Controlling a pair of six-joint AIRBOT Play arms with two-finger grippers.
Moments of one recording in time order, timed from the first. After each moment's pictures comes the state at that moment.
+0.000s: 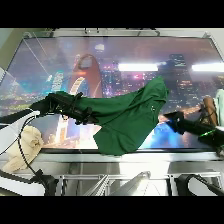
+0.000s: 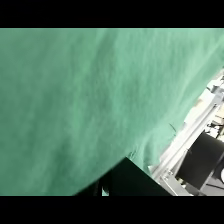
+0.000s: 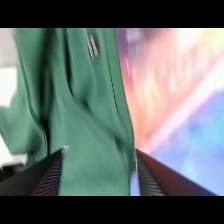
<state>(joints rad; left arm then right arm) -0.11 -1.70 0.95 -2.57 1.20 2.01 -0.46 -1.17 0.40 -0.26 0.93 0.91</state>
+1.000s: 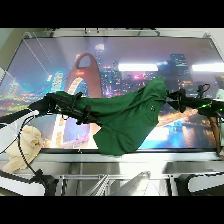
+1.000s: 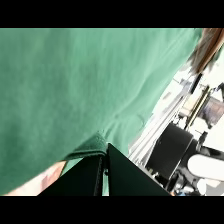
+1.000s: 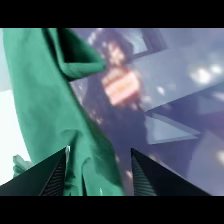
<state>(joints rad) -0.10 -1.70 0.95 -2.65 1.26 2.00 -0.40 -1.72 0.95 -0.31 0.95 1.06</state>
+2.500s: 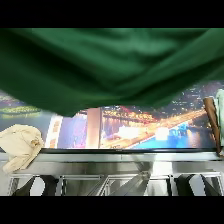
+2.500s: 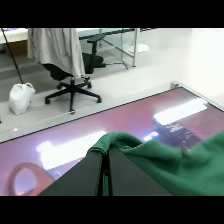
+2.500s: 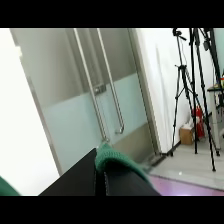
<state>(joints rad) 0.63 -0.81 1.98 -2.73 1.49 1.93 -0.92 -0.78 1.50 0.23 1.42 0.95</state>
